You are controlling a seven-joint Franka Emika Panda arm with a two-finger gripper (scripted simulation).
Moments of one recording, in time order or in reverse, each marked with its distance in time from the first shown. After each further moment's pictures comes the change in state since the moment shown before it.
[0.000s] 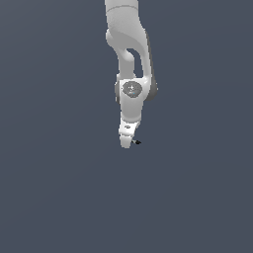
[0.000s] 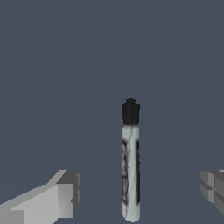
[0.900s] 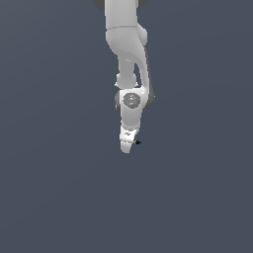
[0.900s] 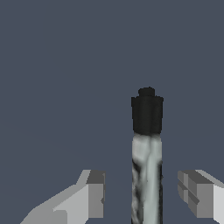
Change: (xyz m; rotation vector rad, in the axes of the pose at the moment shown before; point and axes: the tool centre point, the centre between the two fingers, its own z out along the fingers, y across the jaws) arm 0.000 -0.001 0.049 0.001 0.000 -0.005
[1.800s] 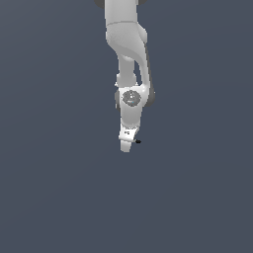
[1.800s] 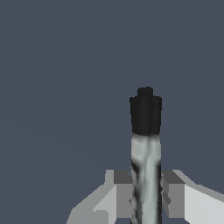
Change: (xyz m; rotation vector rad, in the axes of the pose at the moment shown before) arm 0.000 0.003 -0.012 0.000 0.000 0.000
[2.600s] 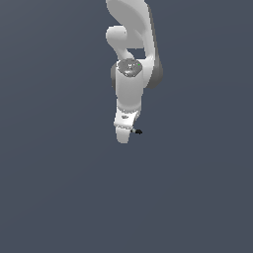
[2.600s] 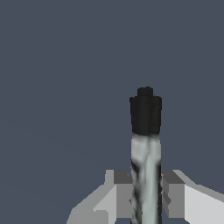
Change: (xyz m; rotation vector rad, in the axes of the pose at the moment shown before) arm -0.002 0.029 -0.127 -0.001 0.002 -0.002
